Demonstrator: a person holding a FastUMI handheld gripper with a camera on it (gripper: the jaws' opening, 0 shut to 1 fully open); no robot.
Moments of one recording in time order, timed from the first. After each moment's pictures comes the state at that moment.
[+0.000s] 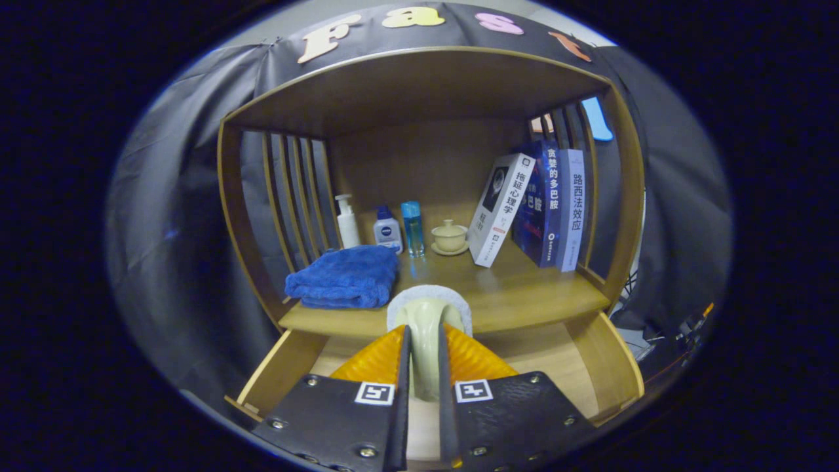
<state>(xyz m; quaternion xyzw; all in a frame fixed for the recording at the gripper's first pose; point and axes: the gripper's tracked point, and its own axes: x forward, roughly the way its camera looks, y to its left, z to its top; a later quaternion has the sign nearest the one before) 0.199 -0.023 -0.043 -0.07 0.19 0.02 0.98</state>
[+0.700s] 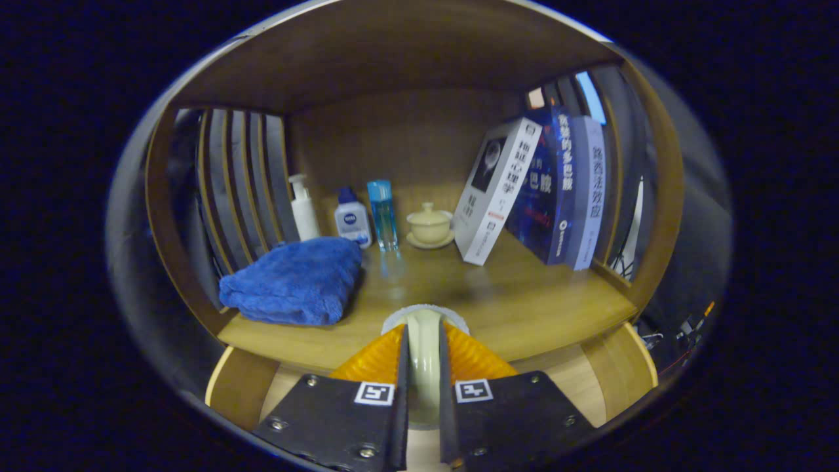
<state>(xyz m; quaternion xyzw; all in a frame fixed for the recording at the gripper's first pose) 0.297 -0.046 -0.084 -0.07 0.20 -0.03 0.98</state>
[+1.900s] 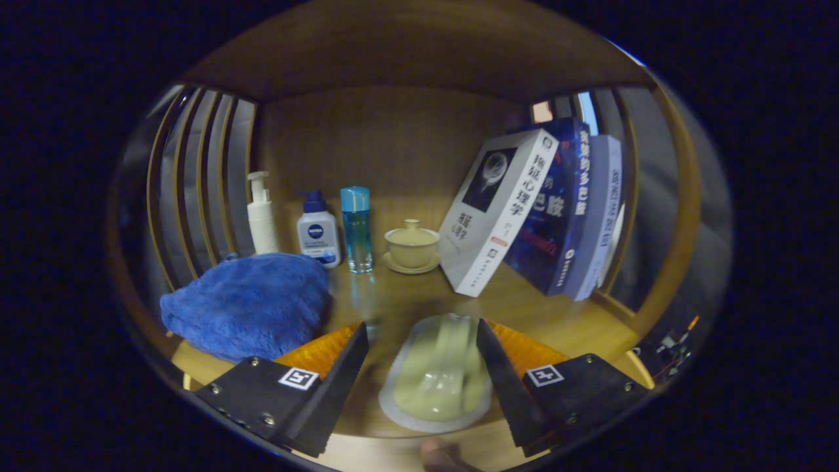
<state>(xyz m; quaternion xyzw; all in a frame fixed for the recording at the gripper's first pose) 0.347 -0.058 -0.079 -0.15 0.15 -0.11 0.97</state>
